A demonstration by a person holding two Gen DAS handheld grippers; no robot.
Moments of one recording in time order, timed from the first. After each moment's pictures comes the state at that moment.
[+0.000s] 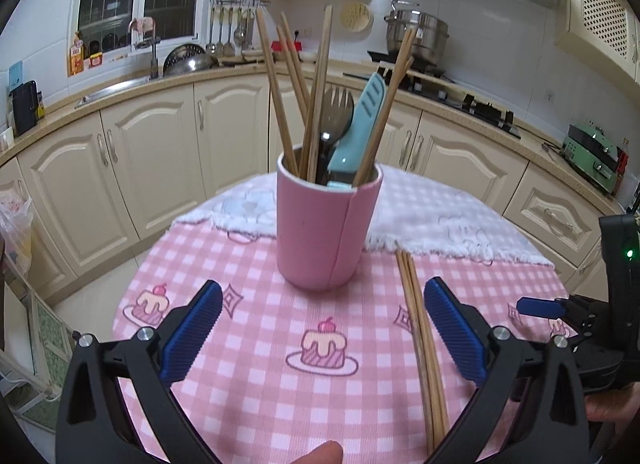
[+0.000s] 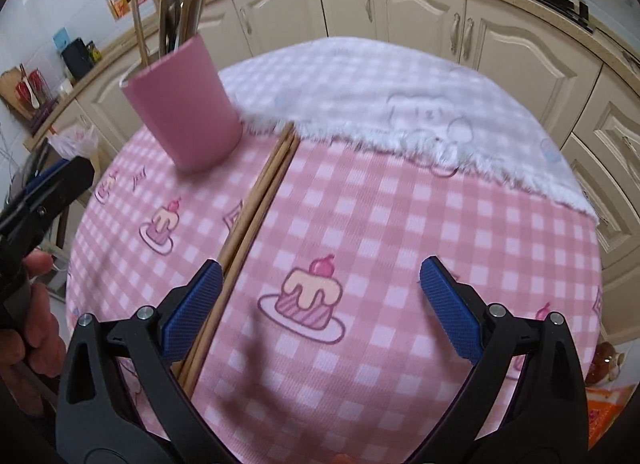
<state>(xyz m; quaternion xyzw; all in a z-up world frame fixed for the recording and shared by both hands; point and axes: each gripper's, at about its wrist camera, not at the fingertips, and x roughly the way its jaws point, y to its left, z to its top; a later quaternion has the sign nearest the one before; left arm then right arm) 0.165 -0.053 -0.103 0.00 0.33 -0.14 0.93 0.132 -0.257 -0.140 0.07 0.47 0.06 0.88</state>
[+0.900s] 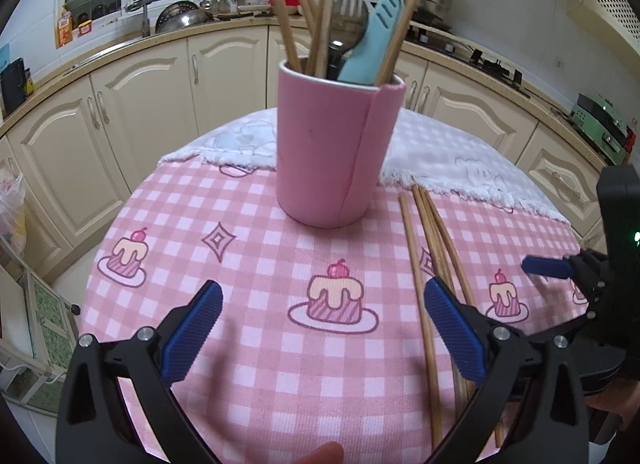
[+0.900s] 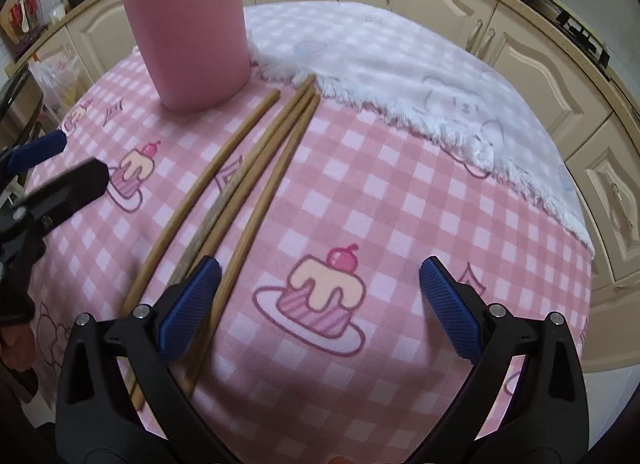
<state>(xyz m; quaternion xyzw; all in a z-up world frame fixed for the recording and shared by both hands) 0.178 -0.056 -0.146 0.01 0.41 -0.14 0.90 0.147 -0.222 -0.165 -0.04 0.51 0.04 0.86</state>
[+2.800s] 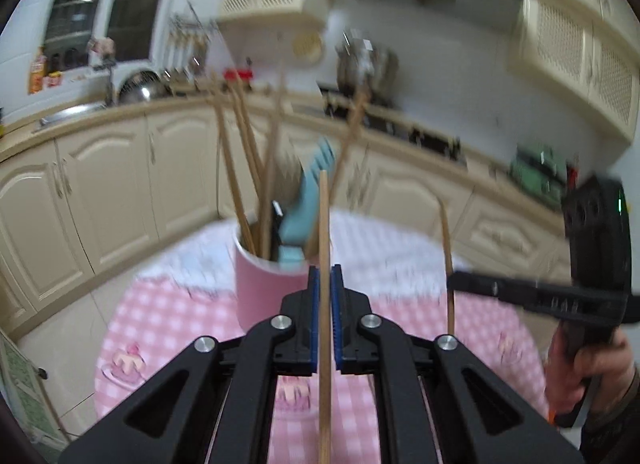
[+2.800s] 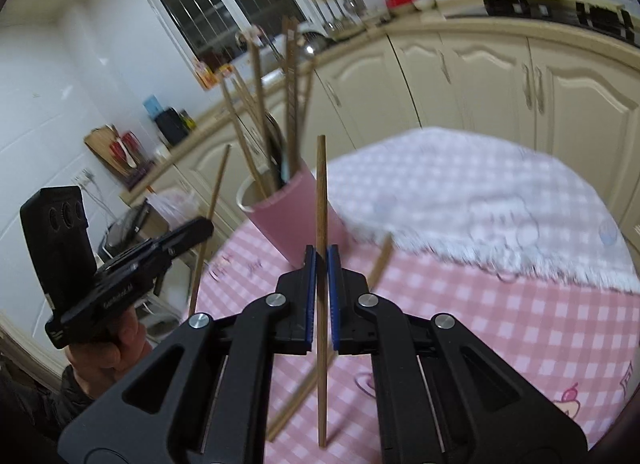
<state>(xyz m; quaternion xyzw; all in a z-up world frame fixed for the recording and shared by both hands) 0.174 -0.037 -0.056 -0.05 0.25 -0.23 0.94 0.151 -0.279 -0.067 0.18 0.33 0.22 0.90</state>
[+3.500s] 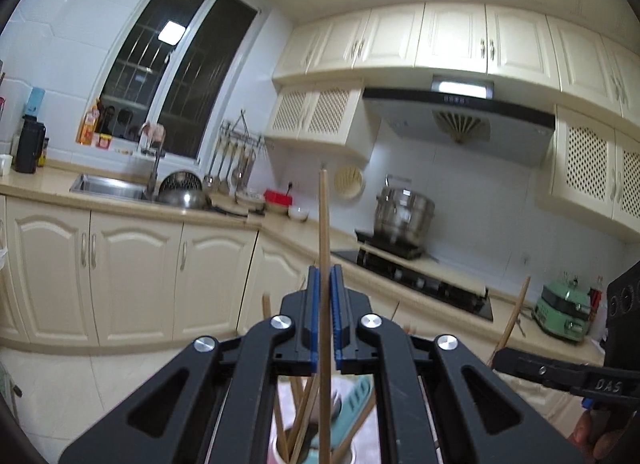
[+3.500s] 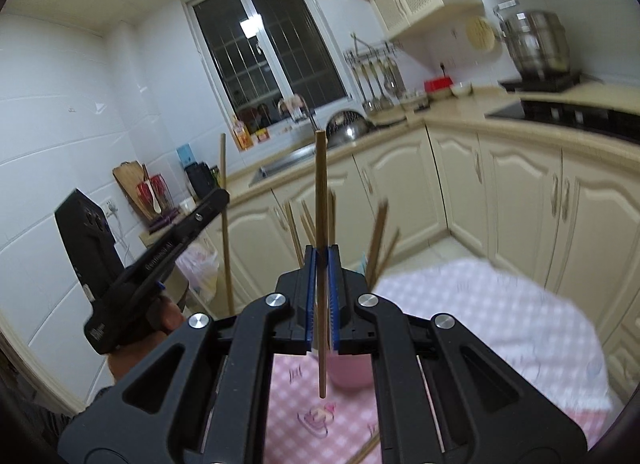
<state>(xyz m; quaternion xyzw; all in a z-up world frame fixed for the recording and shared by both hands) 0.221 -0.025 0.053 -0.14 0.05 -0.16 0.98 0.178 -0.263 0.050 0.15 0.19 0.24 0.94</state>
